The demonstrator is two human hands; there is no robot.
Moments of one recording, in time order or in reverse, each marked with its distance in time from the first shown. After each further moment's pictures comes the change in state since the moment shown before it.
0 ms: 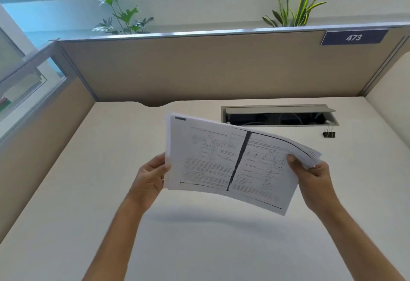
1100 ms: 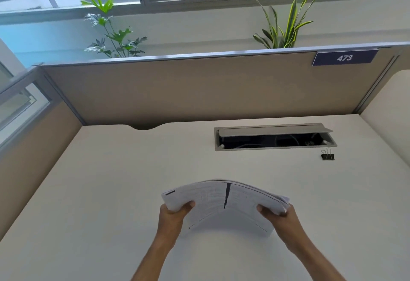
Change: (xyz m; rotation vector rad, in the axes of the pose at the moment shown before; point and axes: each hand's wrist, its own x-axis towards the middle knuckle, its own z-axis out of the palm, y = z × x) left_hand 0.062 -0.089 0.033 0.262 0.319 0.038; right_hand 0.026 0.106 -0.015 -0.194 -0.009 0.271
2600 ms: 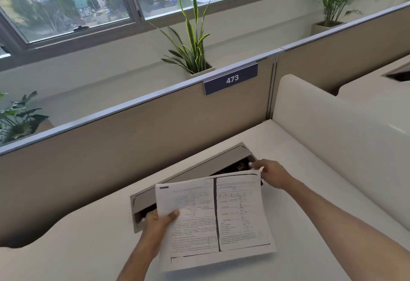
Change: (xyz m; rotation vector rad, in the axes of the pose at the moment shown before) left_hand 0.167 0.040 0.256 0.231 -0.390 -0.213; right_hand 0.244 -0.026 -0.277 -0.784 0.157 0.070
